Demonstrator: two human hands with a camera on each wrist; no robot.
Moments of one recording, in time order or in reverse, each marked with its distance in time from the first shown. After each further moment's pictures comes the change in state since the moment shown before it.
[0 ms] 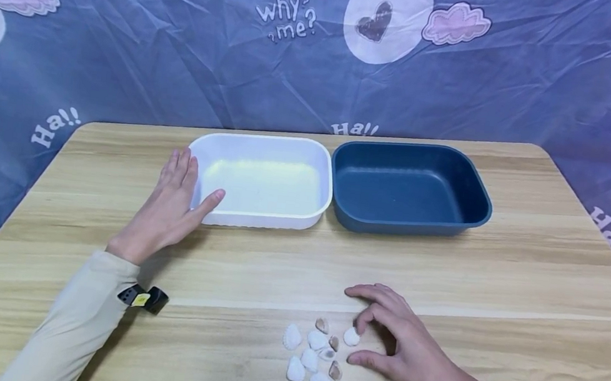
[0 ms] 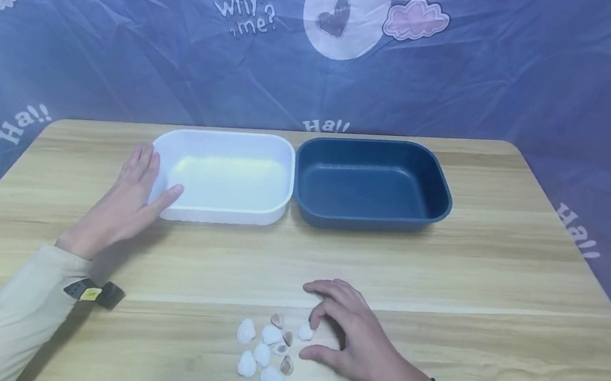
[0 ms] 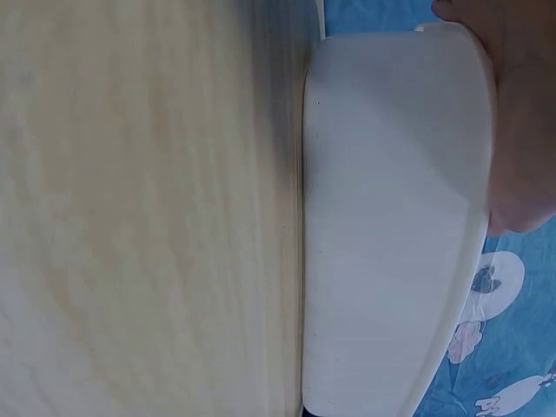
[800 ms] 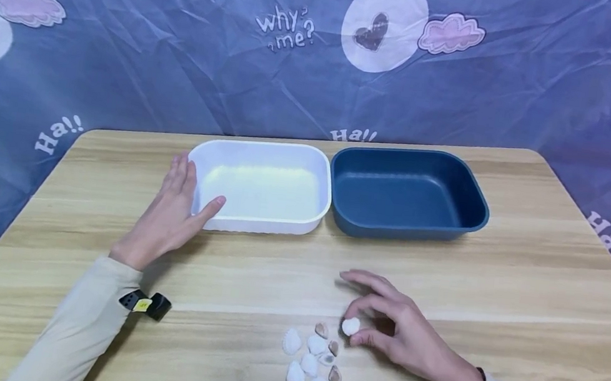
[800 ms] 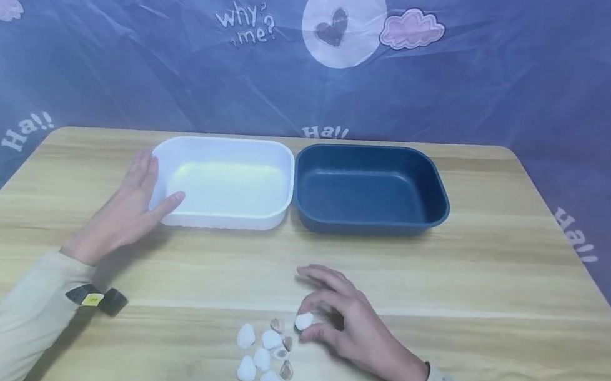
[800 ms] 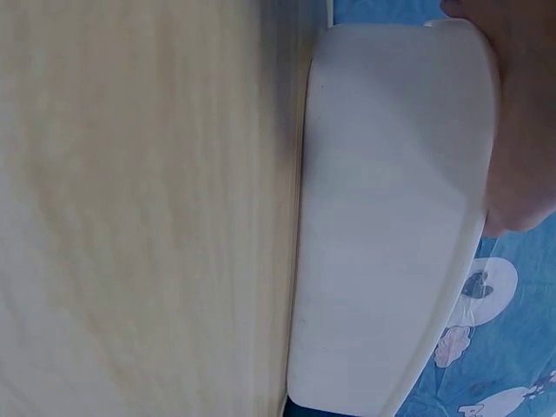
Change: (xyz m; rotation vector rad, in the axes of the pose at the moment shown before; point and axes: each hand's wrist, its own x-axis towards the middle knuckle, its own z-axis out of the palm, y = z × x) left_hand -0.002 0.004 0.000 -0.024 0.012 -0.028; right_hand 0.025 -0.002 -0.013 0.121 -0.002 -0.047
